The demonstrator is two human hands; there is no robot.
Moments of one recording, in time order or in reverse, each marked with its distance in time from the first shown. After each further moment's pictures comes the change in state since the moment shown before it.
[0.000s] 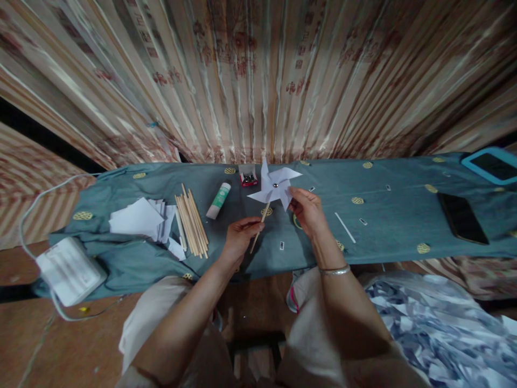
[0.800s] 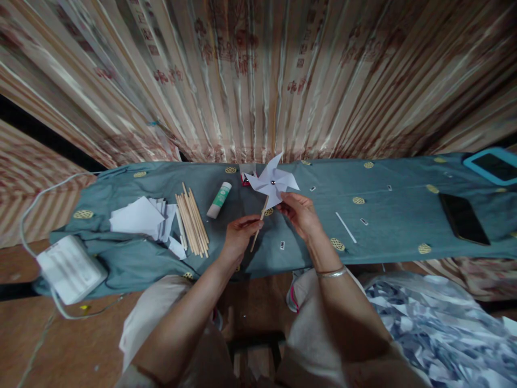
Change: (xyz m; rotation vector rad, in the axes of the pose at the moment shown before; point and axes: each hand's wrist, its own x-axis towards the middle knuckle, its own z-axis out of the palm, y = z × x) left_hand 0.000 0.000 -0.001 0.005 0.023 0.021; right_hand -0.011 -0.001 0.014 0.008 -0.033 0.123
